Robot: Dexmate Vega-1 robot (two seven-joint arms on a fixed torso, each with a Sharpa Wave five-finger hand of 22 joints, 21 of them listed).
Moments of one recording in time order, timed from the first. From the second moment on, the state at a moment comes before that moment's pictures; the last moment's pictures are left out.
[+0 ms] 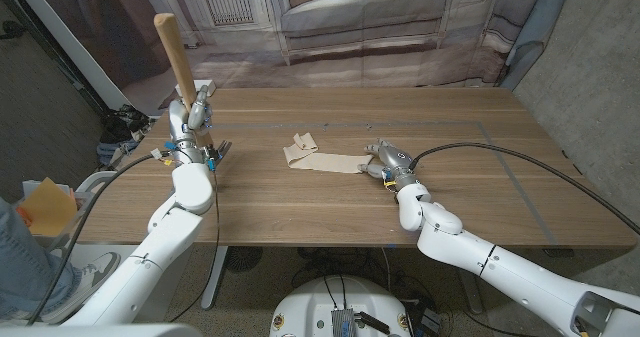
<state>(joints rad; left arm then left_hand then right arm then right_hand) 1.09 0.52 0.13 -1.63 -0.08 -0.29 0.71 0.50 -0.02 0.79 0.12 0.18 1.34 -0.04 1.22 0.66 1.39 -0.11 1.35 0.83 1.40 -0.19 1.24 0.97 1.07 -0.19 1.37 0.74 -0.85 -0.62 -0.84 -1.76 -0.49 -0.59 -0.33 0.77 -0.01 0.26 -0.16 0.22 0.46 -0.19 0.21 0.19 0.05 0.00 0.19 0.19 0.08 0.03 0.18 0.18 0.19 -0.01 0.19 0.18</state>
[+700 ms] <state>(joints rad) 1.09 0.51 0.13 -1.63 -0.08 -0.29 0.72 0.49 -0.03 0.82 0.12 0.18 1.33 -0.04 1.24 0.64 1.38 -0.11 1.36 0.82 1.40 -0.19 1.24 0.97 1.07 -0.18 1.40 0.71 -0.84 -0.61 -0.86 -1.72 -0.52 -0.58 -0.36 0.85 0.01 0.24 -0.15 0.24 0.83 -0.20 0.31 0.19 0.28 -0.05 0.27 0.19 0.17 -0.03 0.20 0.19 0.25 -0.04 0.21 0.18</state>
